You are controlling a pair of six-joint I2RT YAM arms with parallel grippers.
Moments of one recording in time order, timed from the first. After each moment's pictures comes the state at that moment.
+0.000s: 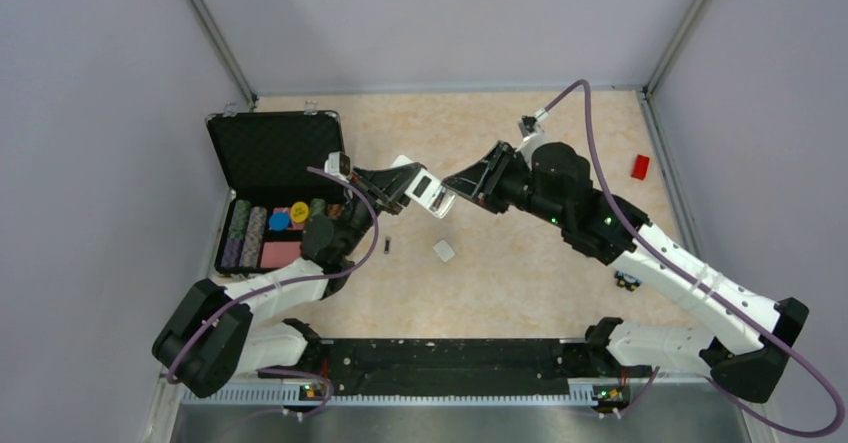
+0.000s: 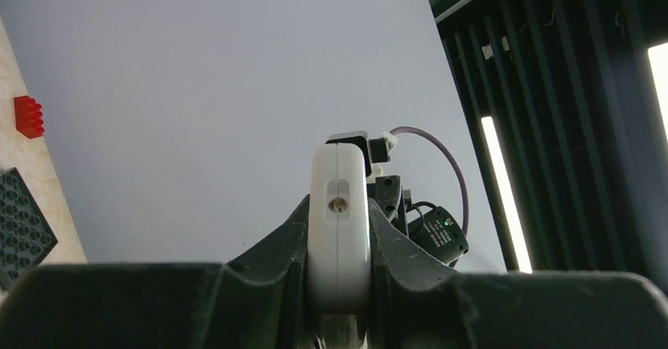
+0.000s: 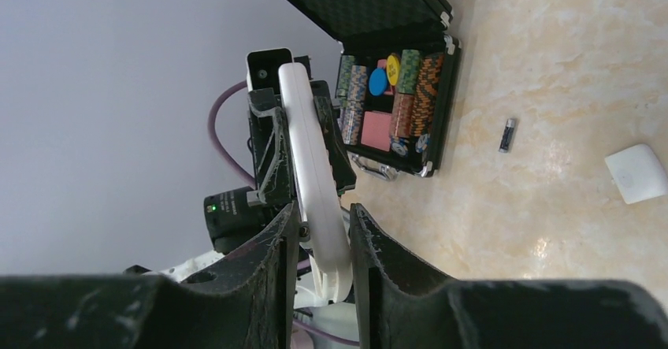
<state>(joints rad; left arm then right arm) -0.60 1.20 0.40 1.28 0.12 -1.68 0.87 1.09 1.18 -0.37 0.02 1.11</state>
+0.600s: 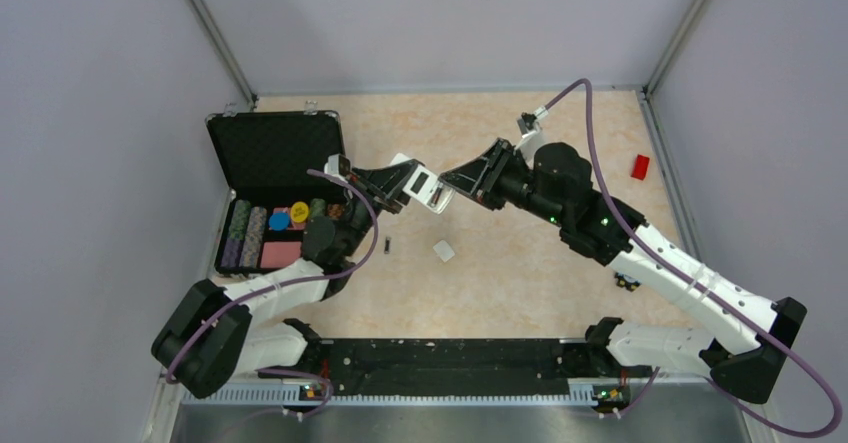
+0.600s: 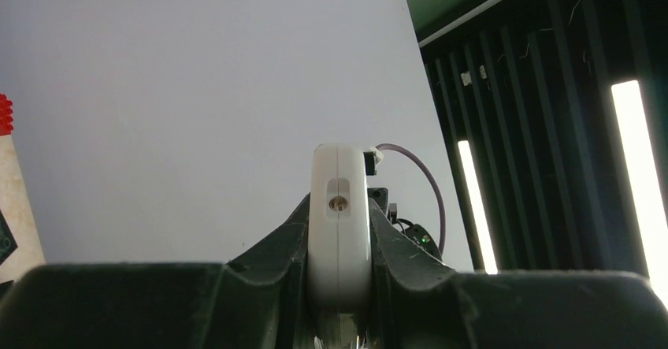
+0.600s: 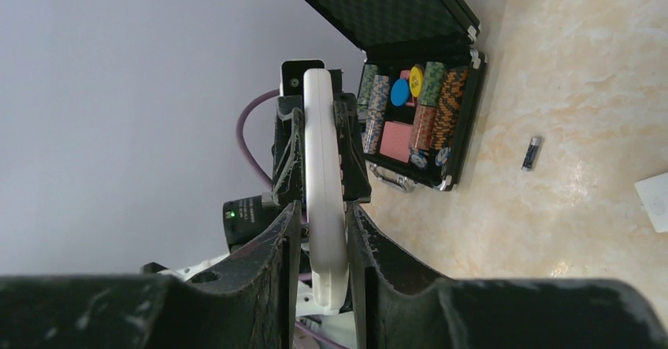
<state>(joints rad) -0.61 1.20 0.40 1.29 0.06 -1.75 0.86 1.08 1.14 -0.26 -0.01 1.11</state>
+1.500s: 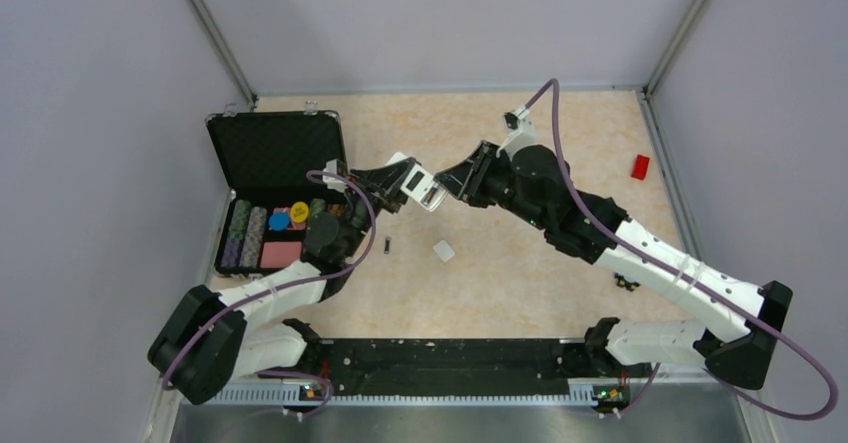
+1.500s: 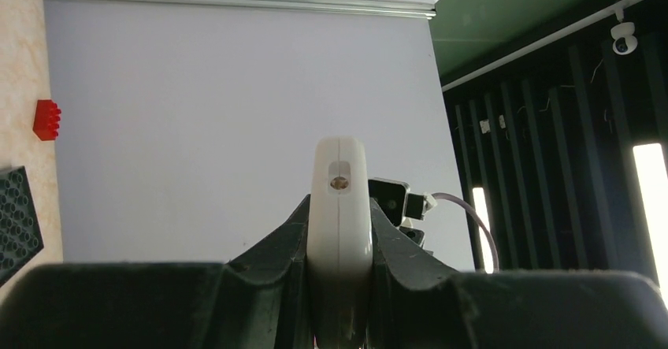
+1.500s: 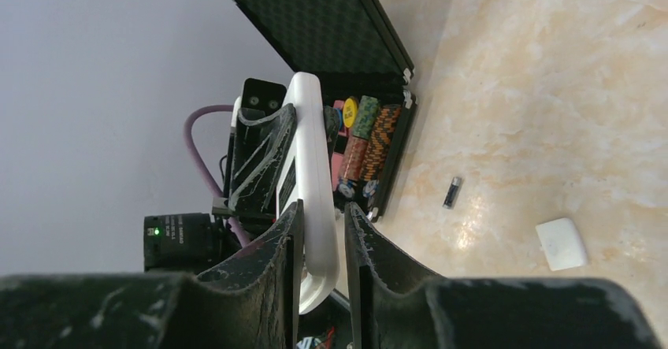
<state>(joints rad) -0.61 1.16 0.40 1.14 -0.03 -1.79 0.93 1.15 1.18 -0.26 0.16 0.89</state>
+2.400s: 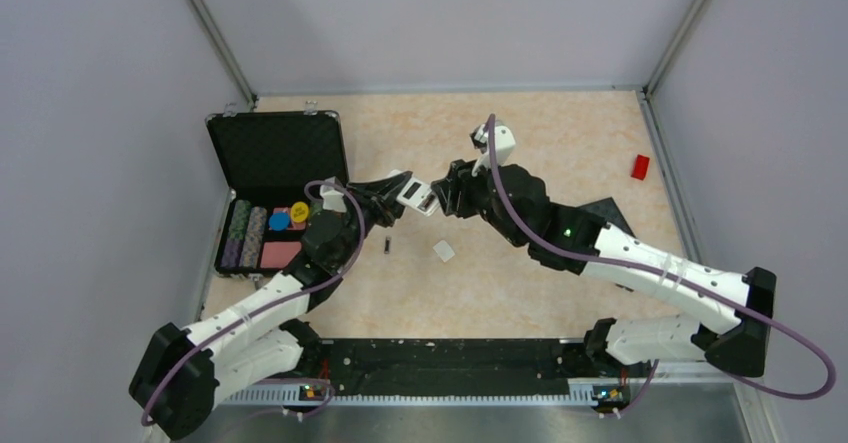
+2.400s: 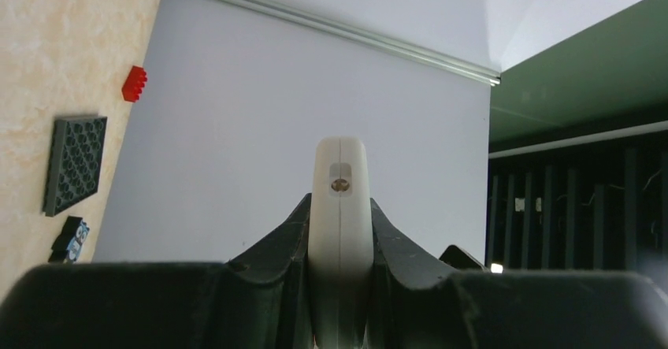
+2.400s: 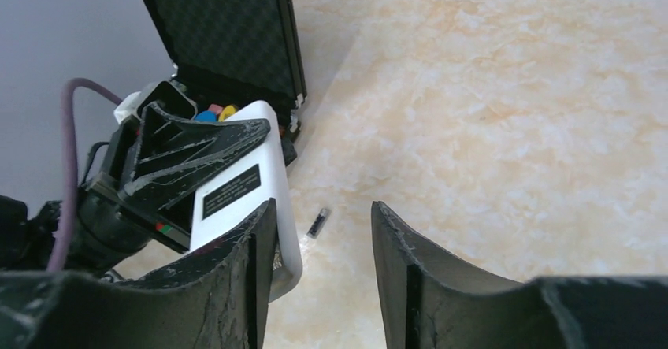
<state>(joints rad) -0.62 0.96 0.42 0.66 -0.08 -1.92 1.06 1.19 1.15 -0.22 0.45 0.43</state>
